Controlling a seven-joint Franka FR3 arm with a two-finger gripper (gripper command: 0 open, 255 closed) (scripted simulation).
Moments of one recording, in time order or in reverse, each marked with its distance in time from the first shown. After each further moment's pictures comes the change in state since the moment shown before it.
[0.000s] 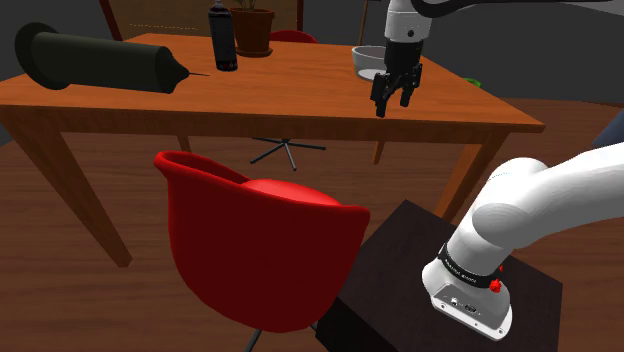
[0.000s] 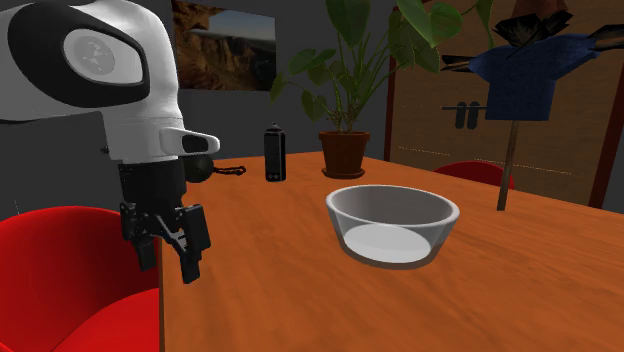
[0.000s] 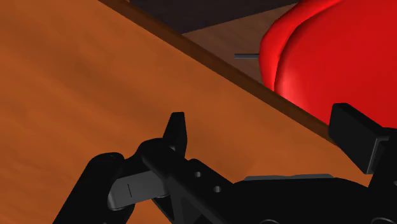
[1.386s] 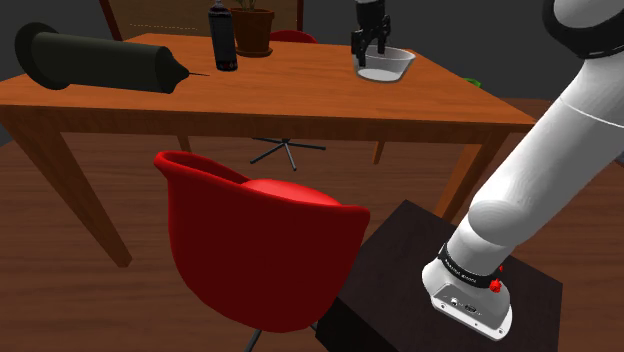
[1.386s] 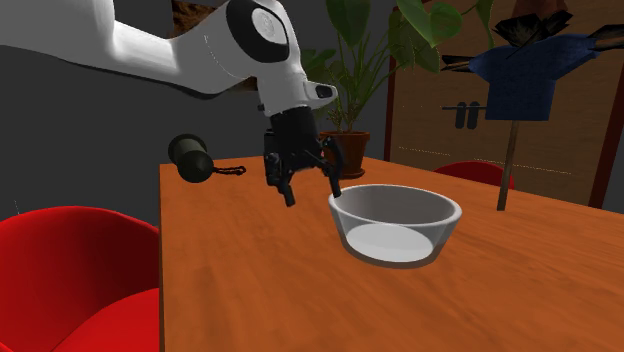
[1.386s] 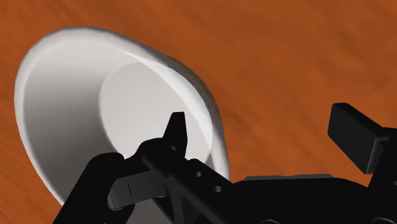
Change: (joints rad) arm -0.080 0.631 -0.106 0.684 -0.240 -0.023 -0.263
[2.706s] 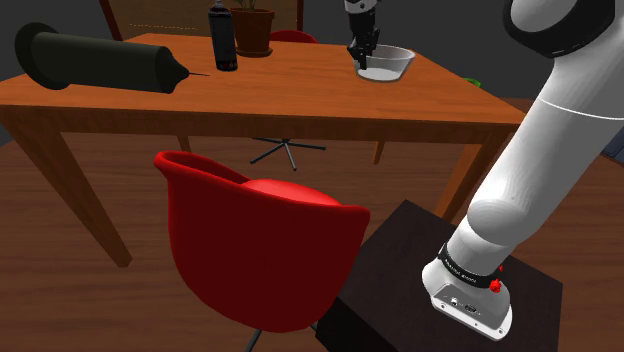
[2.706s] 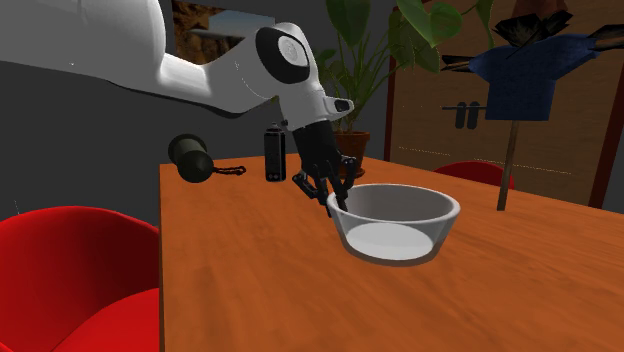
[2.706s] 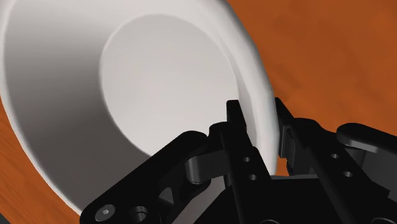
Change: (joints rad) arm -0.017 0.128 -0.018 0.078 -0.034 0.065 -0.029
